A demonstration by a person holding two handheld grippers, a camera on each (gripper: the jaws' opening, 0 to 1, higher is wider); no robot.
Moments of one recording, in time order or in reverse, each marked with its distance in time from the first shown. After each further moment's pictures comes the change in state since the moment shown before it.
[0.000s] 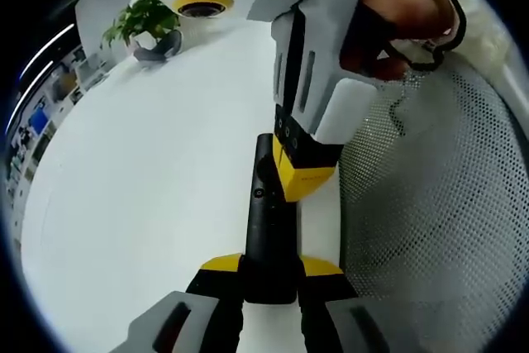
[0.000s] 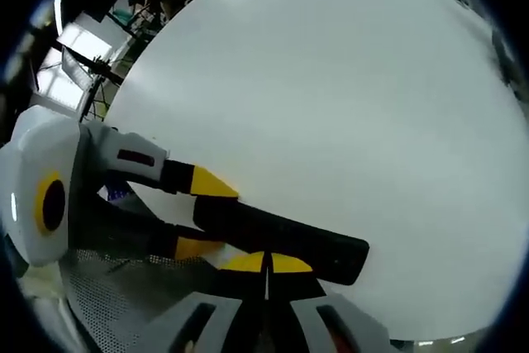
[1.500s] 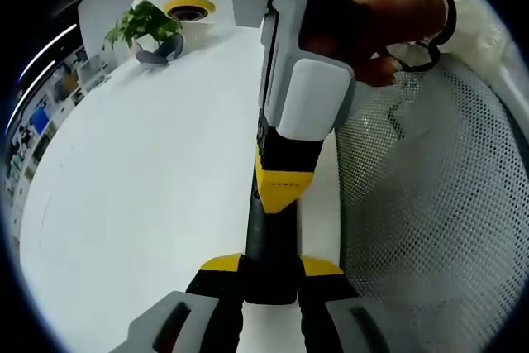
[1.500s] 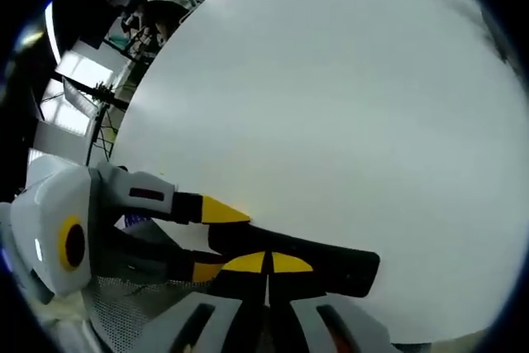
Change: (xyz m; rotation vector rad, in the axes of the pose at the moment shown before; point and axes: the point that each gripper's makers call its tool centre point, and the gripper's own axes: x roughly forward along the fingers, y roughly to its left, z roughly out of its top) left arm 0.000 0.000 0.001 -0.005 -0.028 -0.002; right arm 0.001 0.007 0.018 0.080 -0.043 0.081
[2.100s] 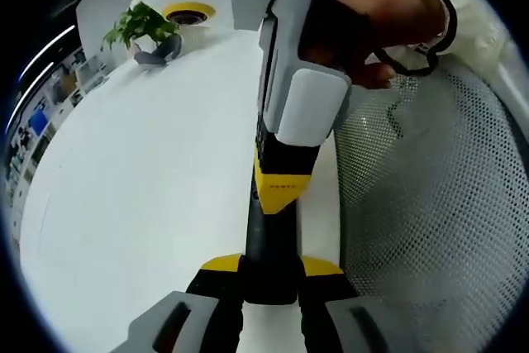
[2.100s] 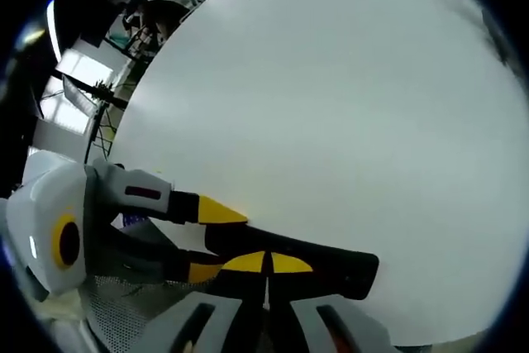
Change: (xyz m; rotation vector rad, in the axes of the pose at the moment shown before) left arm 0.000 0.000 0.000 0.008 0.001 -0.006; right arm 0.003 -0.003 0.001 0.016 -0.005 0.011
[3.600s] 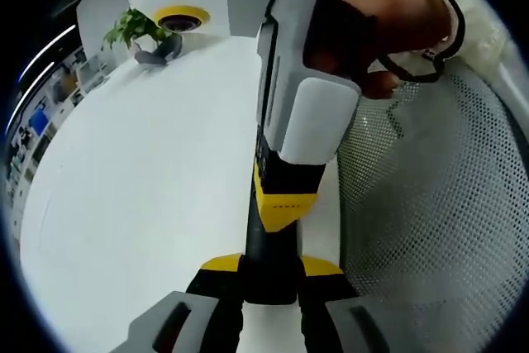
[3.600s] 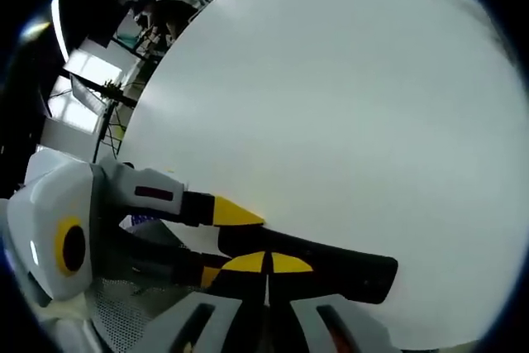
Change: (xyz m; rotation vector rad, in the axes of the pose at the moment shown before) left arm 0.000 0.000 0.000 0.000 0.003 0.005; right arm 0.005 0.014 0.000 -0.028 0.000 0.041
